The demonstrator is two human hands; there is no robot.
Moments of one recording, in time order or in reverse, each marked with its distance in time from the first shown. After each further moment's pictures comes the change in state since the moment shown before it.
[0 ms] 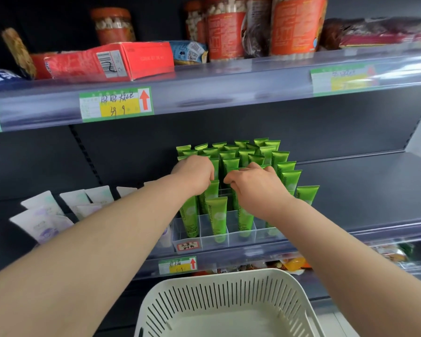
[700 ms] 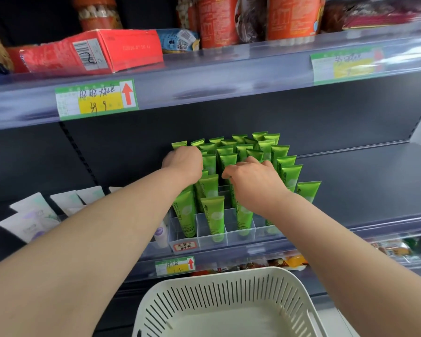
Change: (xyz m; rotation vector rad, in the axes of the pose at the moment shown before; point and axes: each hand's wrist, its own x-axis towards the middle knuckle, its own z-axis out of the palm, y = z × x) left_hand 0.024 -0.009 0.006 0.037 0.088 -0.142; right_hand 0.009 0.007 0.007 -0.016 0.031 0.008
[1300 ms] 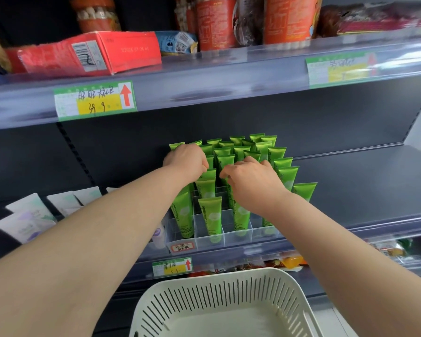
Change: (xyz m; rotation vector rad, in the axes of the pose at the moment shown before) left_hand 0.002 0.006 -0.008 -0.167 -0.005 0.045; right_hand -0.001 0.000 -0.006 0.021 0.014 0.002
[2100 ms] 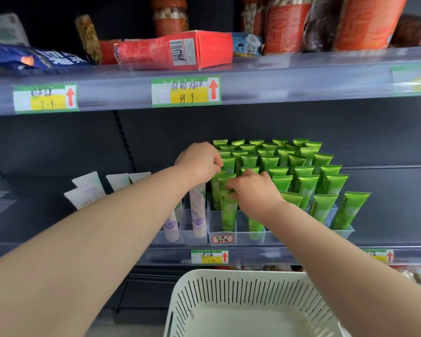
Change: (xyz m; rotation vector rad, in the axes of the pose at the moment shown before) left_hand -0.049 -0.066 -0.037 -0.103 0.035 -0.013; right_hand 0.022 -0.080 0.028 -0.034 -0.138 -0.133
